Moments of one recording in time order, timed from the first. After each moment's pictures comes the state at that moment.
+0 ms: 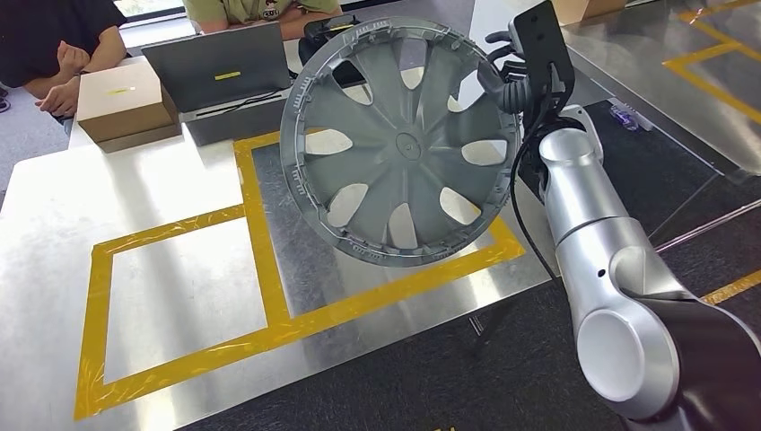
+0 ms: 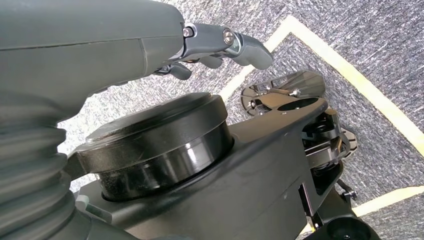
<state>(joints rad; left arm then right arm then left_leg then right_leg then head) -0.10 -0.21 0.88 -0.19 -0.89 -0.12 -0.24 -1.20 0.22 -0.07 -0.46 0.61 -0.07 -0.14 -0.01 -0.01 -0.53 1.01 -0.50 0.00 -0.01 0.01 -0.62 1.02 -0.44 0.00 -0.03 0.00</state>
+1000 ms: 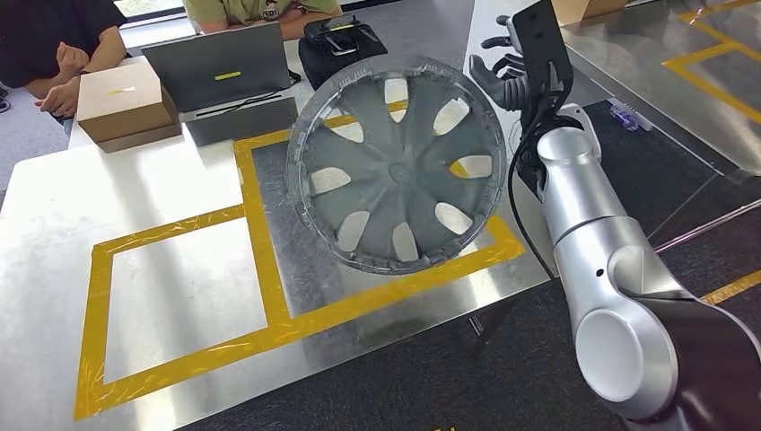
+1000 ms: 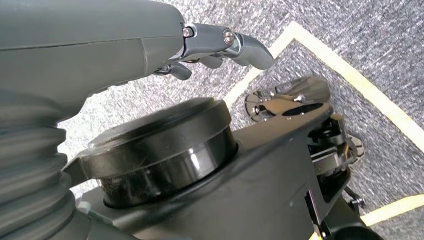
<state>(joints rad) -0.10 -0.21 0.88 -0.19 -0.93 -0.09 -0.23 -1.20 0.23 -0.07 -0.46 0.61 -0.06 -0.14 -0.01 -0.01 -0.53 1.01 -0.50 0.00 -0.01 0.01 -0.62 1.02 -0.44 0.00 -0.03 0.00</state>
